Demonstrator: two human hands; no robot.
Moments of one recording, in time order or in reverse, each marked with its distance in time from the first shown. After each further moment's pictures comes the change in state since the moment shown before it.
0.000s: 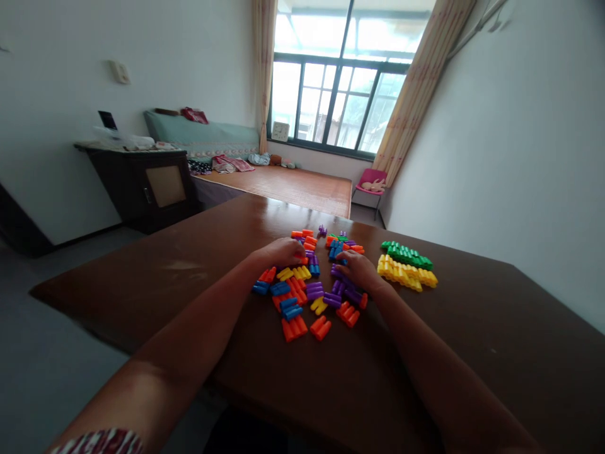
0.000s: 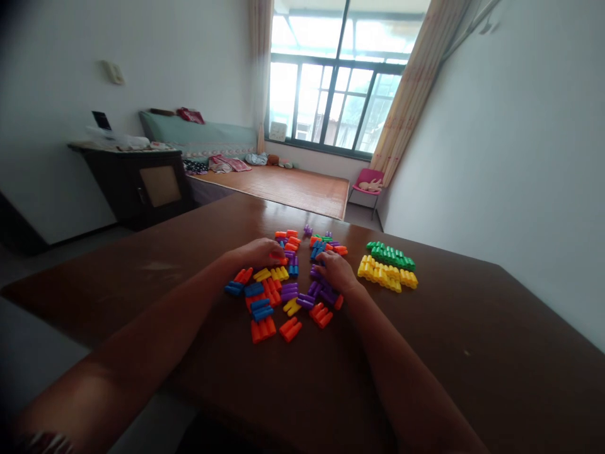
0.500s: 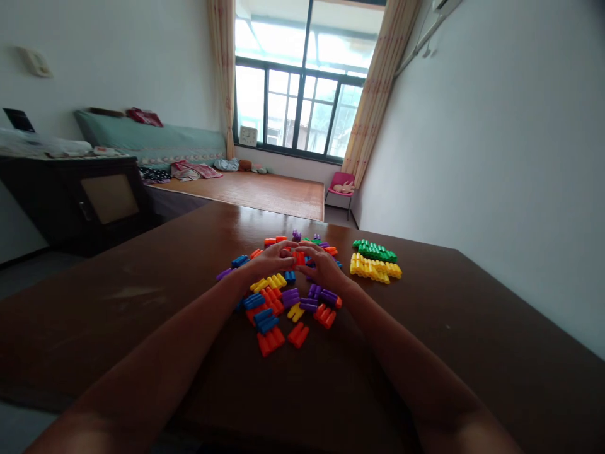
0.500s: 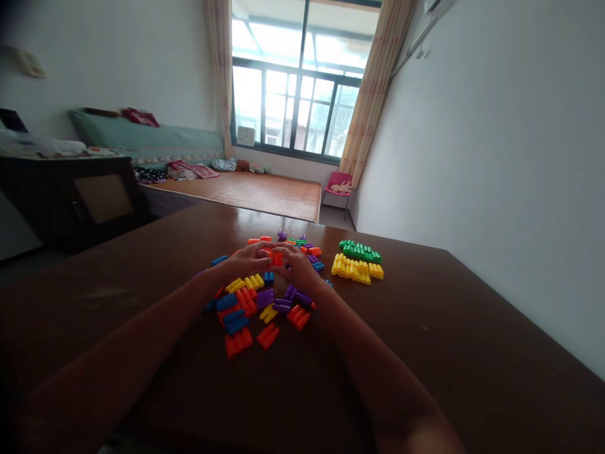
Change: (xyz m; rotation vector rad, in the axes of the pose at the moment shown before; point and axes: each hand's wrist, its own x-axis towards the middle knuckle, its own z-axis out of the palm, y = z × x) left_hand 0.015 0.037 0.024 -1.100 0.034 -0.130; right_hand 0.006 -0.040 -0.007 0.281 0.173 -0.253
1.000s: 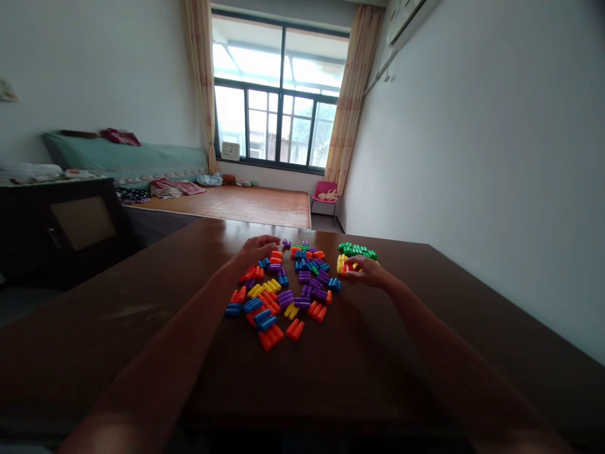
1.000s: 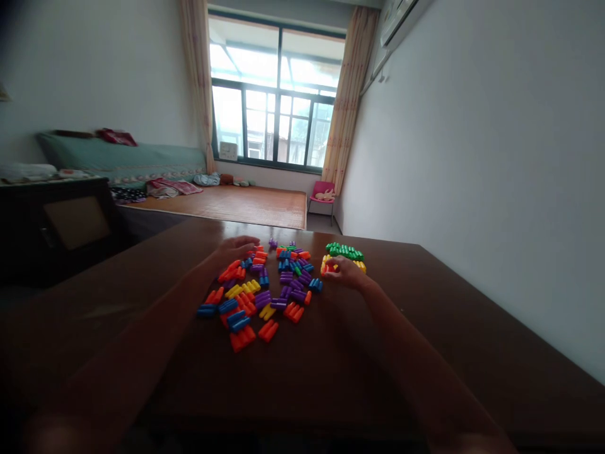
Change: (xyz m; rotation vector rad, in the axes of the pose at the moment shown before) left_hand 0.006 0.032 -0.030 0.091 0.246 0.113; right_hand -0.086 0.050 -0.115 -0.224 -0.107 0.439
